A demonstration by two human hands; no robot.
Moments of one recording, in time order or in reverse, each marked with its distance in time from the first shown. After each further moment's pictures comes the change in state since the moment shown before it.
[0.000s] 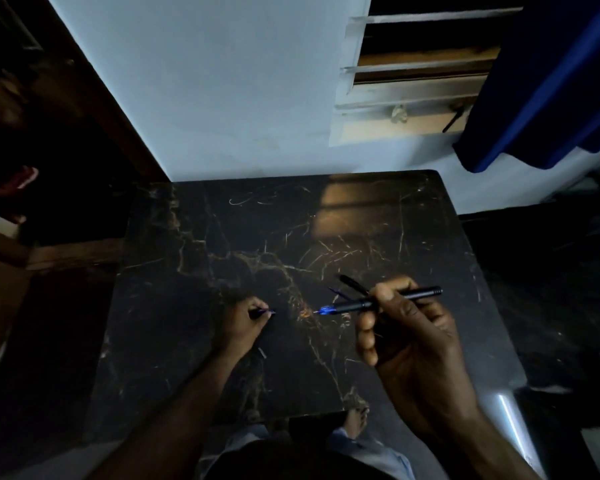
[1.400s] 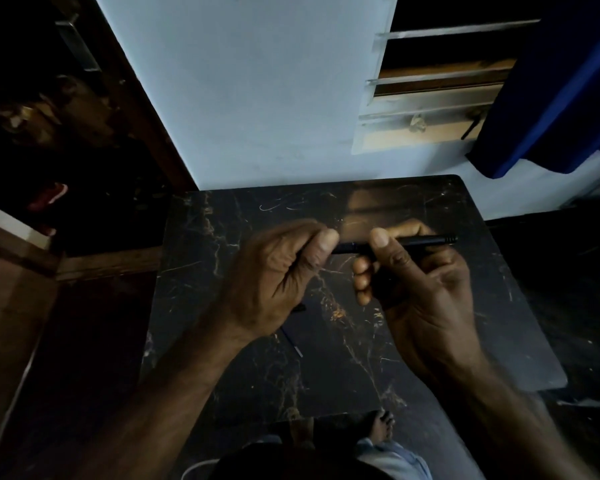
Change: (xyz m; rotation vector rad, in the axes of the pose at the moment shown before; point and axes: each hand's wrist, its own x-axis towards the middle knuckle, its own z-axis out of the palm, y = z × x) left_hand -0.104 0.195 -0.172 -0.067 0.088 1.023; right_hand 0.015 0.017 0.065 -0.208 -0.155 -0.307
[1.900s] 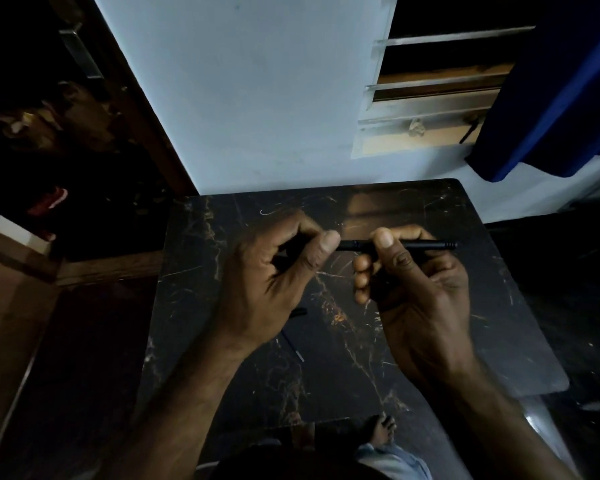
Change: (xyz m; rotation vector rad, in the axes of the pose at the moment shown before) left_hand -0.005 0.006 -0.007 -0.134 0.114 -0.129; right_hand 0.000 0.007 0.007 0.028 0.048 -0.068
